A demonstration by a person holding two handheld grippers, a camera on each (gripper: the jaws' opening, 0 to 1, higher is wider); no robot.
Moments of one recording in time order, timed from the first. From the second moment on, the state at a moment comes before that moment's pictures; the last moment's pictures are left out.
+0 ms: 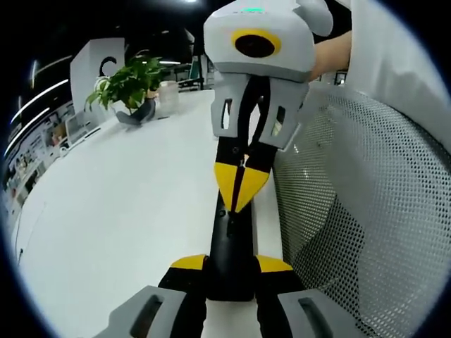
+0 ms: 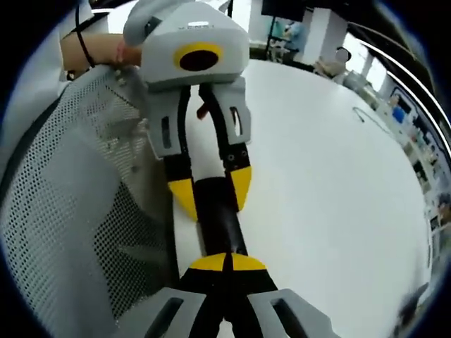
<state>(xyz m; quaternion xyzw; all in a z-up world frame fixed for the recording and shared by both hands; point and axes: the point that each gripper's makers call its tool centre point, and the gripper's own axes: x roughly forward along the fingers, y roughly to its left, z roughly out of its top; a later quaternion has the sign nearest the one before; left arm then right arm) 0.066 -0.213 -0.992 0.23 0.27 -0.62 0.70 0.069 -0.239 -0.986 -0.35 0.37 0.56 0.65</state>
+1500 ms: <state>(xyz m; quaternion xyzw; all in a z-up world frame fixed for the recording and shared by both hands) 0.068 -0.214 -0.993 0.23 0.26 -0.62 0.70 0.084 -0.238 -0.990 -0.26 0.45 0.54 0.66</state>
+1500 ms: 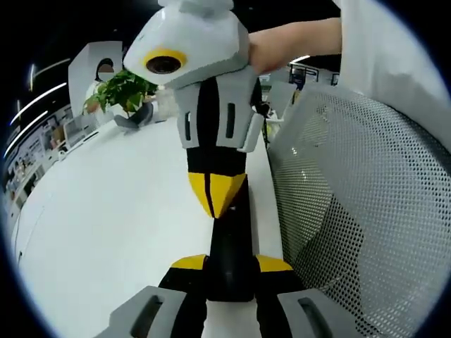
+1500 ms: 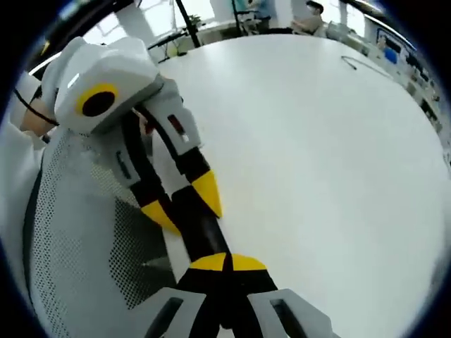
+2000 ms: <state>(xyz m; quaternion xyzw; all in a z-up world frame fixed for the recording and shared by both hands) 0.068 -0.214 -0.993 0.23 0.26 -0.63 0.70 0.066 -0.228 -0.986 -0.27 0.42 0.55 0.67</state>
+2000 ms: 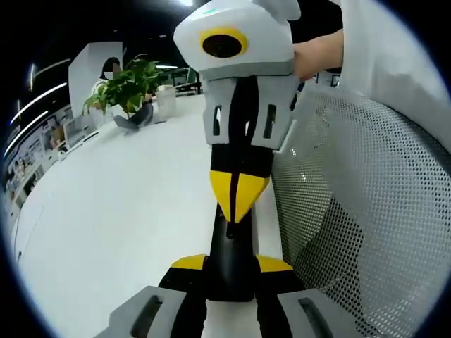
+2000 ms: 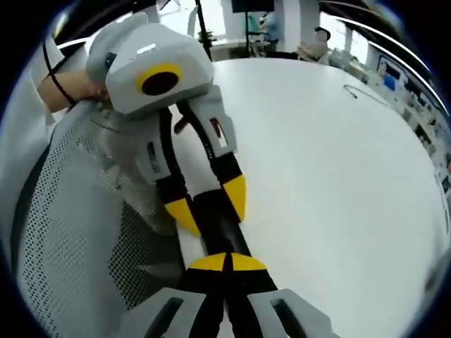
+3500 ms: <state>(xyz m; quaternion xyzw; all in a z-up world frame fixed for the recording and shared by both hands) 0.067 -0.215 -0.993 0.23 0.26 -0.62 0.70 0.066 -0.223 -0.988 -0.34 0.40 0.55 0.65</state>
